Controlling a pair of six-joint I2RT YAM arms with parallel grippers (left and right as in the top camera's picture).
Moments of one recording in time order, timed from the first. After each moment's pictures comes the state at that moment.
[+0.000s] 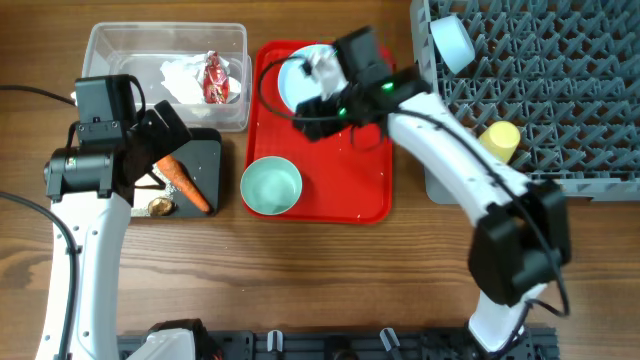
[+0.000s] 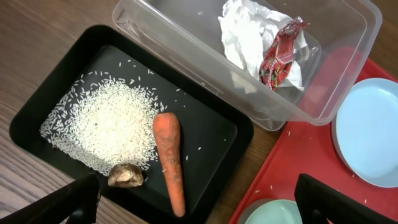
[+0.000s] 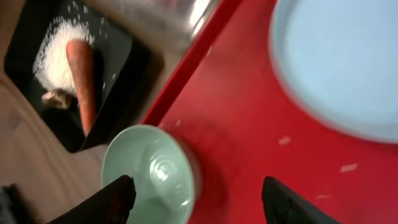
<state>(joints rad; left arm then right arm) 0.08 1.29 1.23 -0.91 -0.13 -0.48 0.54 1.96 1.59 -0.70 -0.41 0.14</state>
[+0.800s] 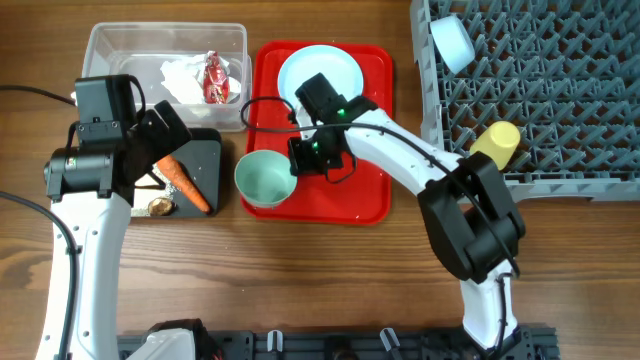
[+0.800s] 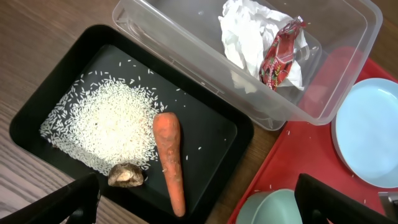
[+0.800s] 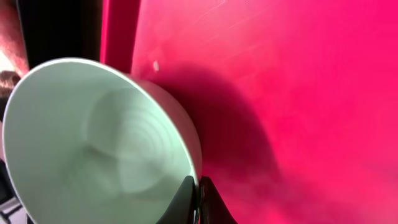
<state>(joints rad) 0.08 1.29 1.23 -0.91 -0.13 -0.48 0.61 2.13 1.56 -0.72 -0.46 0.41</state>
